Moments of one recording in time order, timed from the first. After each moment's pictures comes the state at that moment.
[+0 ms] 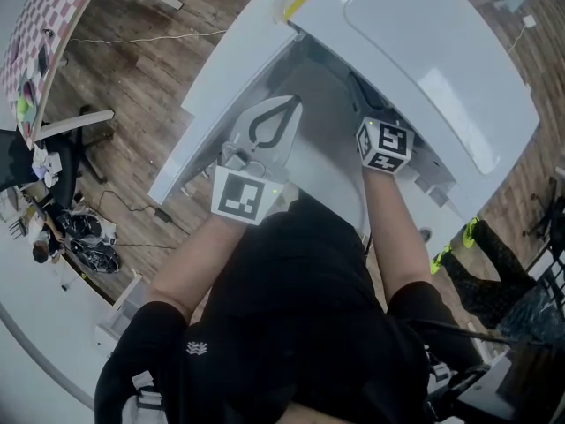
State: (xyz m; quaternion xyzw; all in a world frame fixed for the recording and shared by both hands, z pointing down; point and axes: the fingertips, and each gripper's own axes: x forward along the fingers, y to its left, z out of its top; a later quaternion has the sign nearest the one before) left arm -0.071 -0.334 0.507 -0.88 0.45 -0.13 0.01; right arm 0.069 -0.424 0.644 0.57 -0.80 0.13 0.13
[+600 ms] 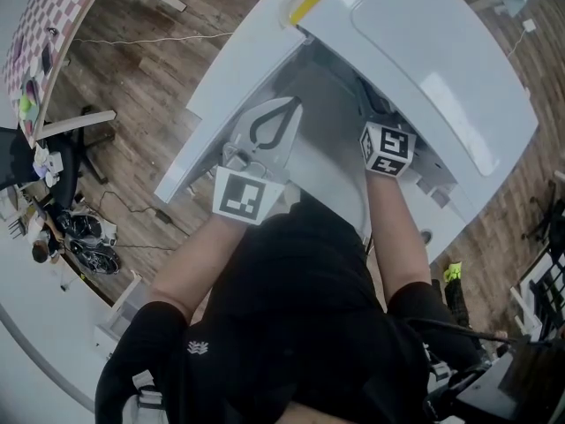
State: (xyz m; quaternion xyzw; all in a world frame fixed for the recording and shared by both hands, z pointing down) left arm -0.084 -0.336 0.502 -0.88 0.46 -0.13 0.01; right arm 0.065 -0.423 0.644 0.56 -0.81 0.12 0.15
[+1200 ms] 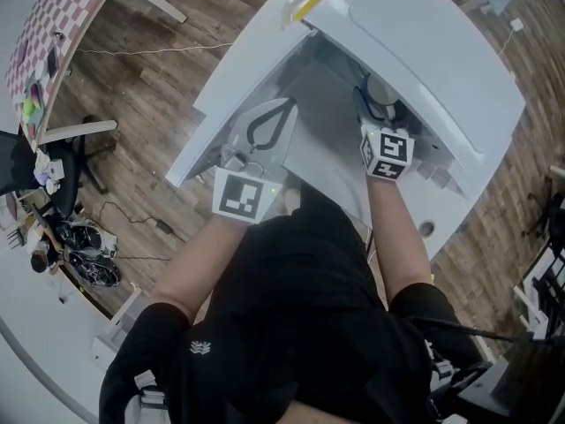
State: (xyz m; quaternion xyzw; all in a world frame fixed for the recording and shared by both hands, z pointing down) left arm -0.100 -0.294 0.463 -0.88 0.47 -0.10 0.04; right arm 0.062 -0.372 0.615 0.56 -0.81 0.11 0.15
